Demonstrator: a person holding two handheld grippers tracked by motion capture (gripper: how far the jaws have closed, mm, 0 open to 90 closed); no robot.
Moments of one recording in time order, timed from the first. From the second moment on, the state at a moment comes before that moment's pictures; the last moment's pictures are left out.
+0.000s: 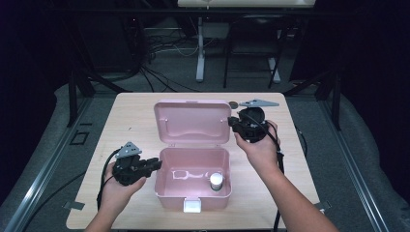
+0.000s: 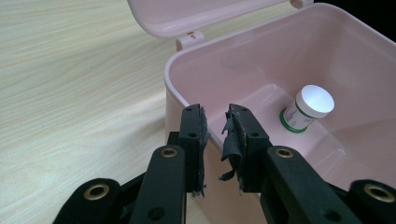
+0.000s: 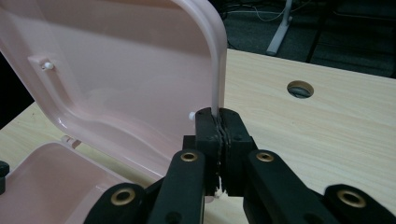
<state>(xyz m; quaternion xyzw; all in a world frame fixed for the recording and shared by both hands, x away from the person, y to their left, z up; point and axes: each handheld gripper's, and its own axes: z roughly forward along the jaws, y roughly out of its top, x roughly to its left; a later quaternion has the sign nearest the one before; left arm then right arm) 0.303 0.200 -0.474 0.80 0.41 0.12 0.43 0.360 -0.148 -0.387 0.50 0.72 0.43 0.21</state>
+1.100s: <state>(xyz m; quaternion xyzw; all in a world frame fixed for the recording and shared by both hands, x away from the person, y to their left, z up) 0.302 0.199 -0.474 0.79 0.41 0.12 0.43 0.334 -0.151 -0.394 0.48 0.71 0.46 0.24</state>
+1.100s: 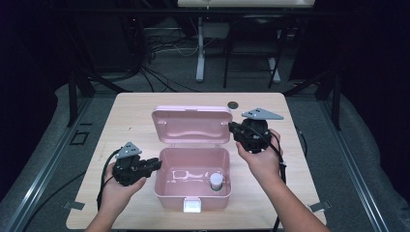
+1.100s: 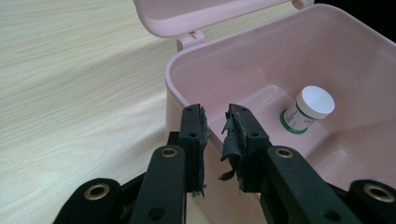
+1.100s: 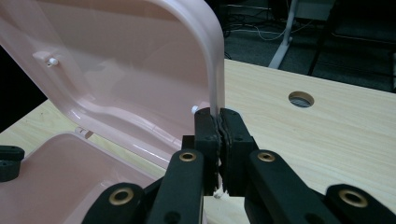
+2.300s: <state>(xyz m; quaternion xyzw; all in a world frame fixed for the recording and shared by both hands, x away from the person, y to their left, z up) 0.298 0.205 -0.461 0.78 0.41 0.13 0.45 0.315 -0.154 -0.400 0.45 0.71 0.48 0.25</state>
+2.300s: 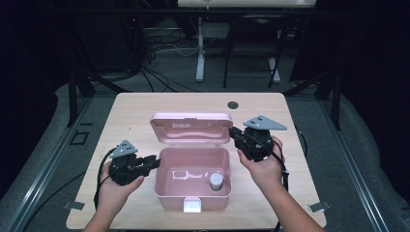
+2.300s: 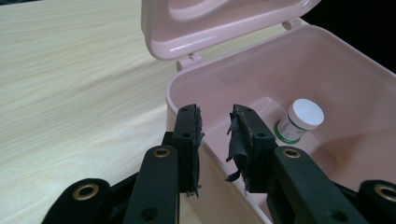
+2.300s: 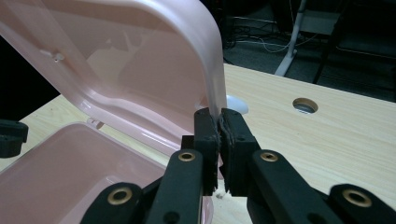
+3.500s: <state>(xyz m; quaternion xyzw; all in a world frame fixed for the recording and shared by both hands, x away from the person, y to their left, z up) 0.288 0.209 -0.419 0.77 0.39 0.16 0.48 0.286 -0.158 -0.412 0.44 0.71 0.49 0.24</state>
